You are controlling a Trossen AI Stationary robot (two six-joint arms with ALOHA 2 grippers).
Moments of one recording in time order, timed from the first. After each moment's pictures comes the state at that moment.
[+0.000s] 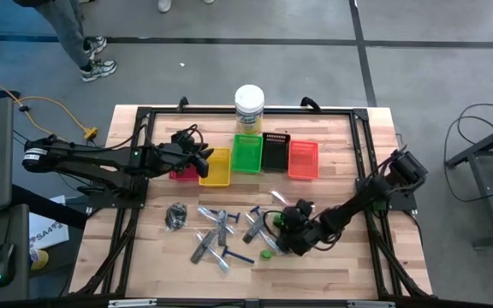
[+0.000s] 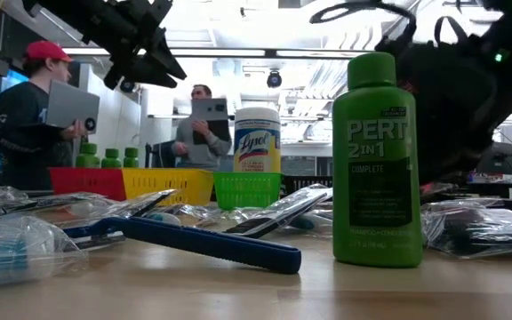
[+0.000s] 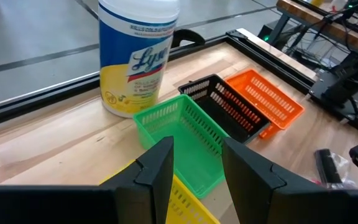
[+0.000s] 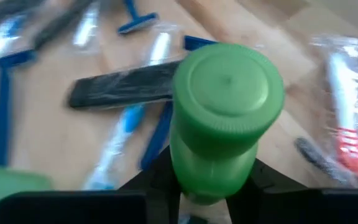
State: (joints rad) left arm 0.01 0.95 0.67 -0.13 -0.57 -0.57; right arm 0.56 1.76 0.83 -0.05 0.60 1.02
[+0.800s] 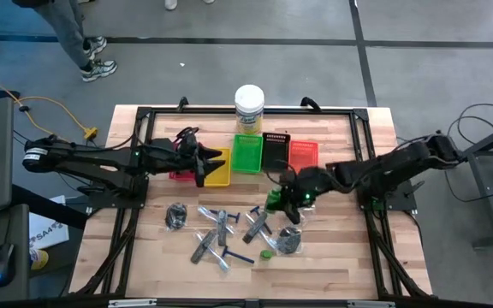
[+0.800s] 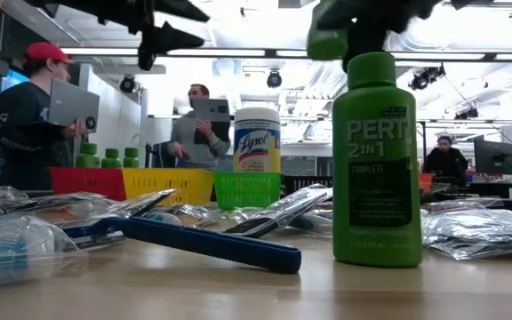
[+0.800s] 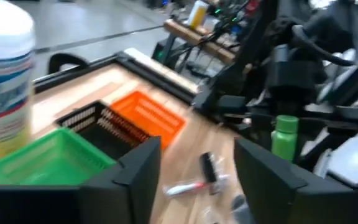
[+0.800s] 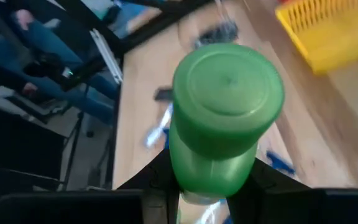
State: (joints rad) left arm 0.01 0.97 0.67 0.20 -0.19 -0.48; right arm 0.17 1.33 0.87 -0.03 -0.10 0.60
